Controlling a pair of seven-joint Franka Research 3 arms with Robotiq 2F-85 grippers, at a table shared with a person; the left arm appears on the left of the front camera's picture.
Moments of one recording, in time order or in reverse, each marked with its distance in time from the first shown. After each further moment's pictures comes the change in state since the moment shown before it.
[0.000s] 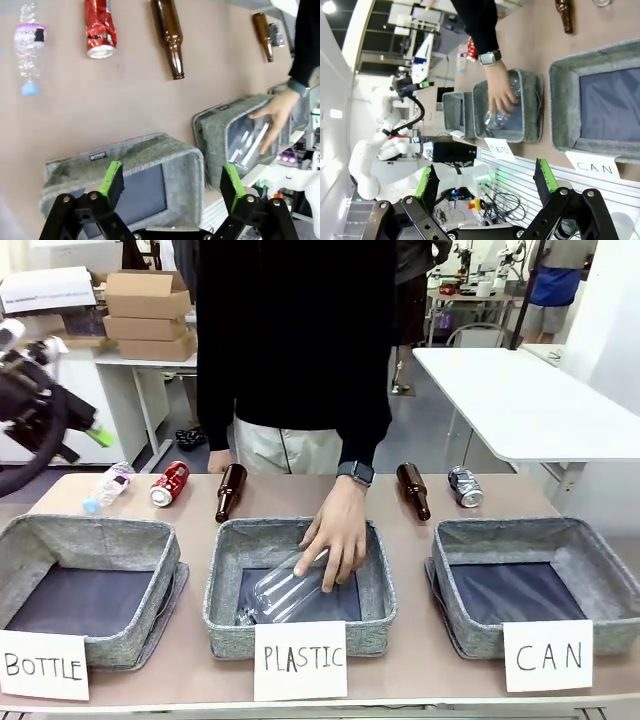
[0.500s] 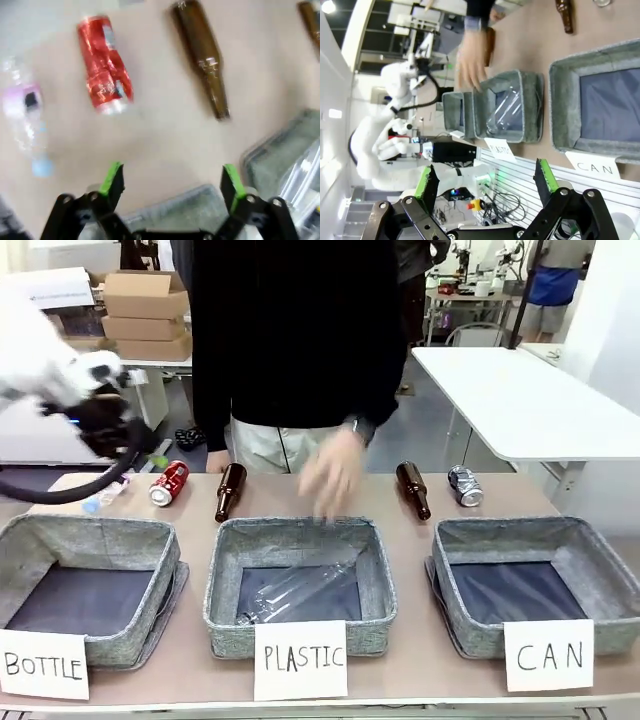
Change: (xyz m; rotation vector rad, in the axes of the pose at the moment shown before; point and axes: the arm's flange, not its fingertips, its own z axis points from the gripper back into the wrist) left arm 0.099 0.009 -0.146 0.236 0.137 -0.179; right arm 0.001 0.001 0.000 -0.002 0.001 0.001
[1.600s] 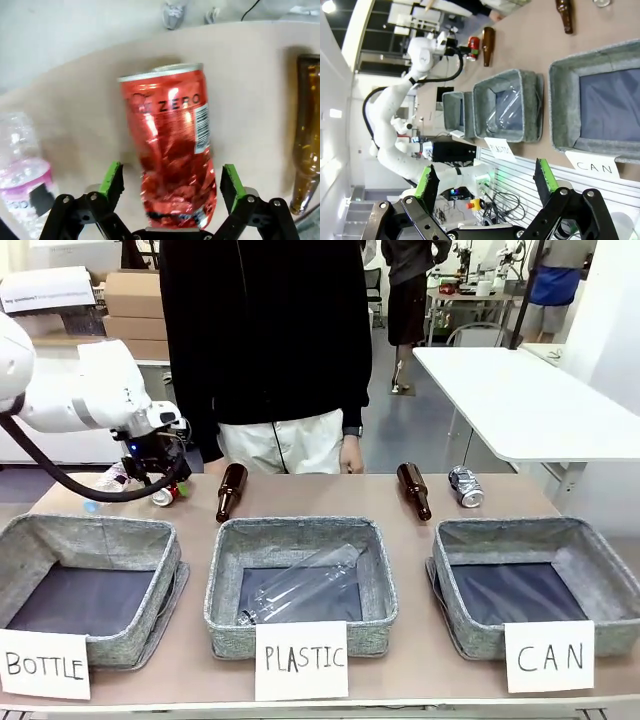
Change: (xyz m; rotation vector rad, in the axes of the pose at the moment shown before) left arm 0.061 0.063 -0.125 0.122 0.217 0.112; right arm 0.000 0.001 0.002 -0.001 0.001 0.002
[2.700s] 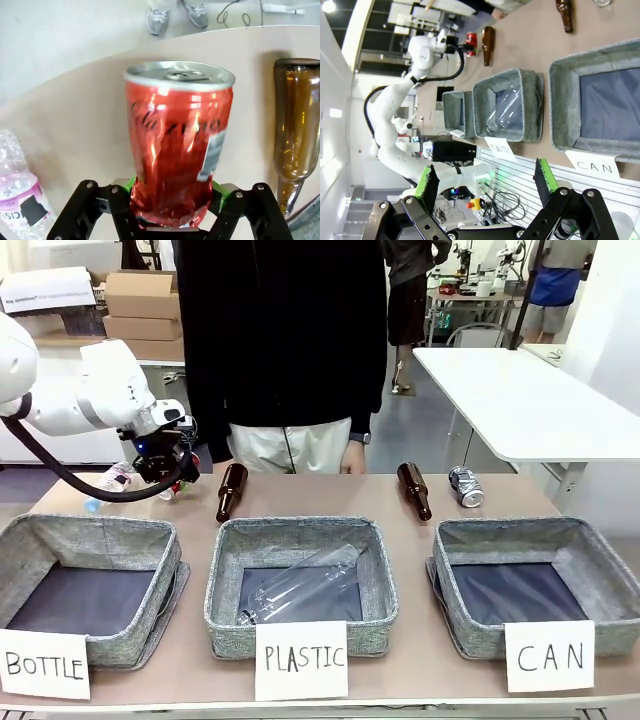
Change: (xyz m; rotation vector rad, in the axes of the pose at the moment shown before) left arm 0.008 -0.006 0.005 -0.049 -0.037 -0.011; right arm 0.000 0.000 0.000 0.001 0.002 0.000
